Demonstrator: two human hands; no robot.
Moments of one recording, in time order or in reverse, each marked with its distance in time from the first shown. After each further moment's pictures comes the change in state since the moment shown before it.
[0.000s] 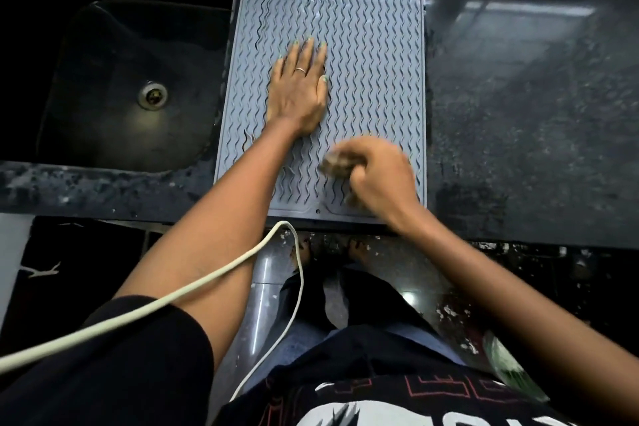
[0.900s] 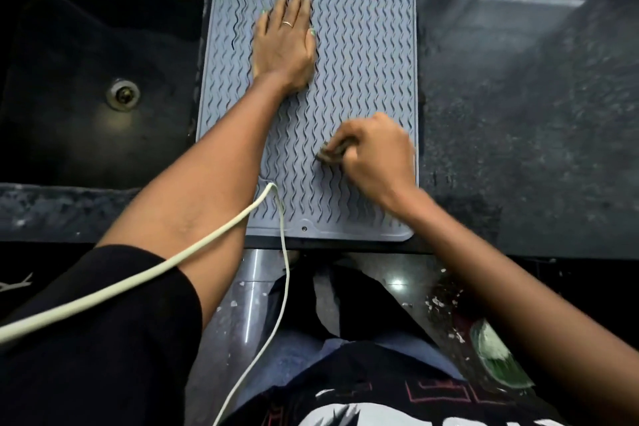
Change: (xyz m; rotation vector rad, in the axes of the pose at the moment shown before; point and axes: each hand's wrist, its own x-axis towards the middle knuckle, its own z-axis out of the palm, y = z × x) left_hand 0.074 0.000 -0.006 -0.005 0.049 -0.027; right_hand 0.046 0.011 -0.006 -0.116 0.040 0.001
